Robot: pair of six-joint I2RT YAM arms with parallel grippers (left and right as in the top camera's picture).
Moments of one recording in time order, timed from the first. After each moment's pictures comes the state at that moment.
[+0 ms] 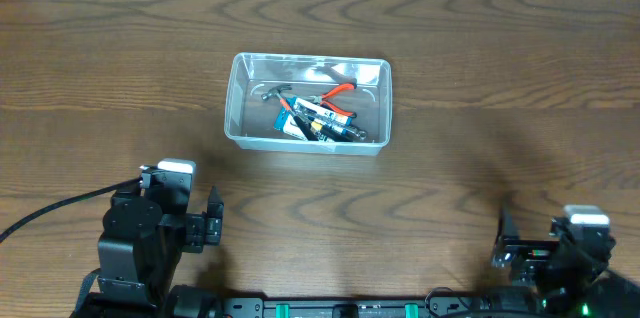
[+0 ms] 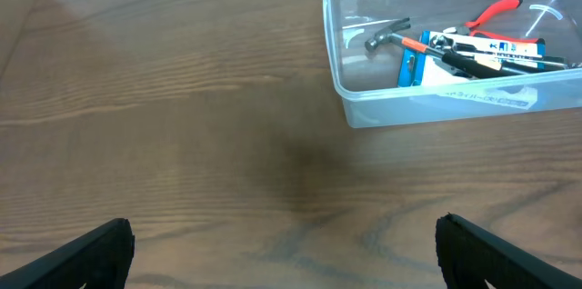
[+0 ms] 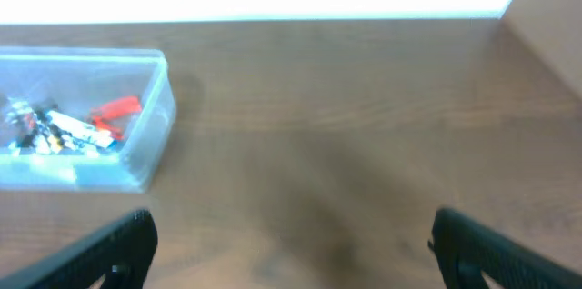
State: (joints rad) left arm -0.16 0.48 0.84 -1.03 -0.14 0.09; right arm 0.03 0.15 0.80 -1.02 0.06 0.04
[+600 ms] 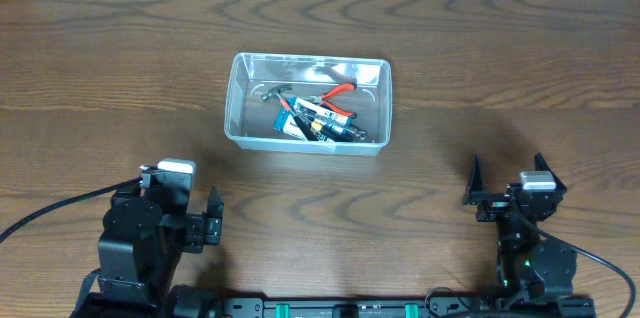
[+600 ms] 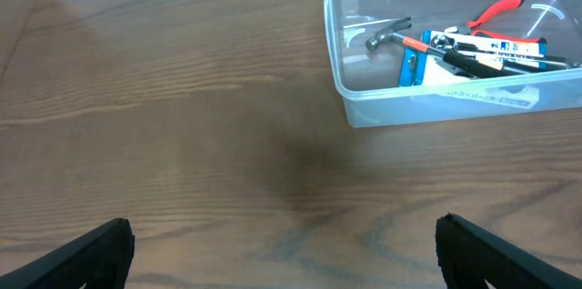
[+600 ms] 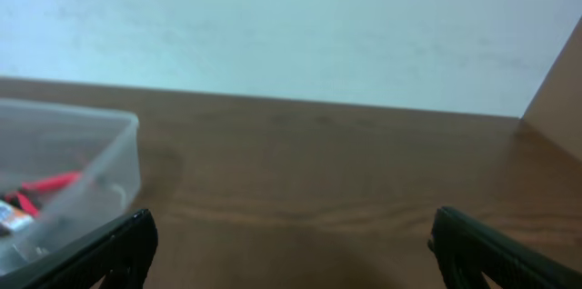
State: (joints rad) left arm -0.16 0.48 0.84 -1.03 -0.14 0.09; right arm 0.03 0.02 0.10 -0.15 0.04 -0.06
